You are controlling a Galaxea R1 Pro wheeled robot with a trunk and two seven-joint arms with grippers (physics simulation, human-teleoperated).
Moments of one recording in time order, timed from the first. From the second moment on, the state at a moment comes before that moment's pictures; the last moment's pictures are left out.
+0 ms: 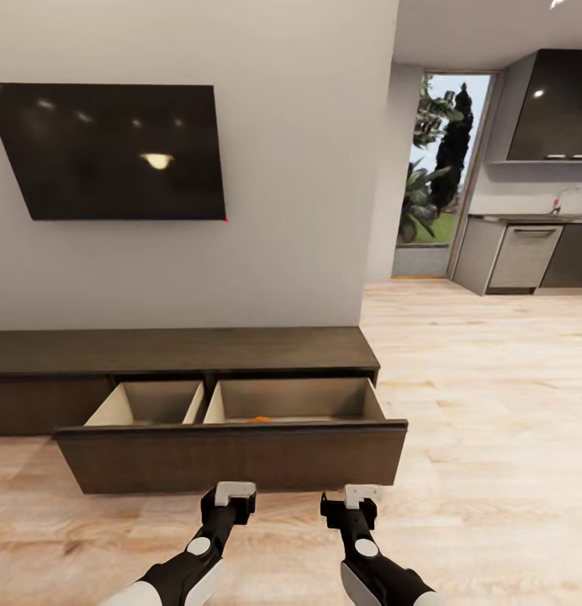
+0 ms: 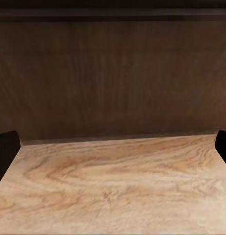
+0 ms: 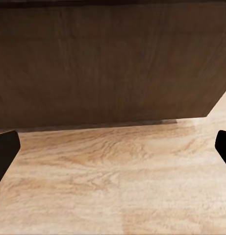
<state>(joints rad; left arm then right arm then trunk) -0.58 -0.07 -0.77 -0.27 0.65 -0.33 0.20 -0.54 0.11 0.71 -0.36 -0.58 -0.24 -0.38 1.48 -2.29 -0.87</state>
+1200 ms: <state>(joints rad) -0.58 -0.07 -0.77 -0.27 0.65 -0.32 0.18 -0.54 0.11 0.71 -0.37 -0.58 -0.28 -0.38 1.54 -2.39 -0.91</state>
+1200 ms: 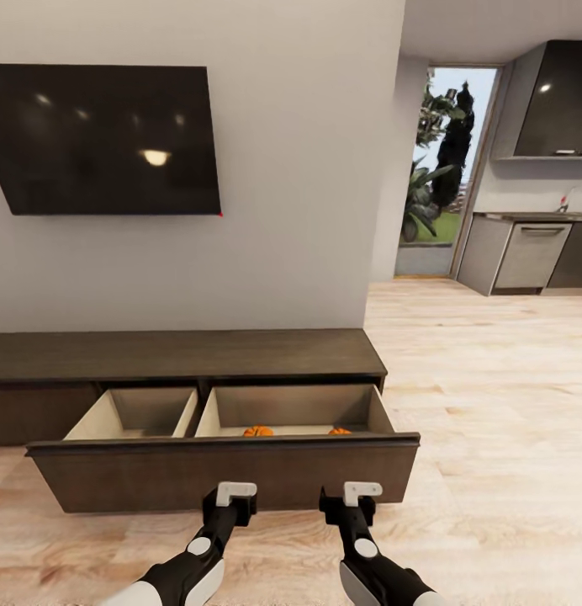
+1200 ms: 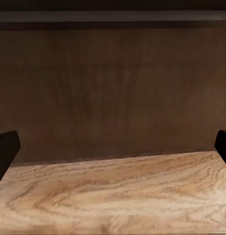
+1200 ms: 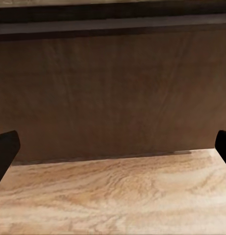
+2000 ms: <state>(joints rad) -0.58 -0.07 -0.77 -0.27 0.65 -0.32 0.18 -0.54 0.11 0.72 -0.36 -0.58 -0.30 -0.38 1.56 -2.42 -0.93</state>
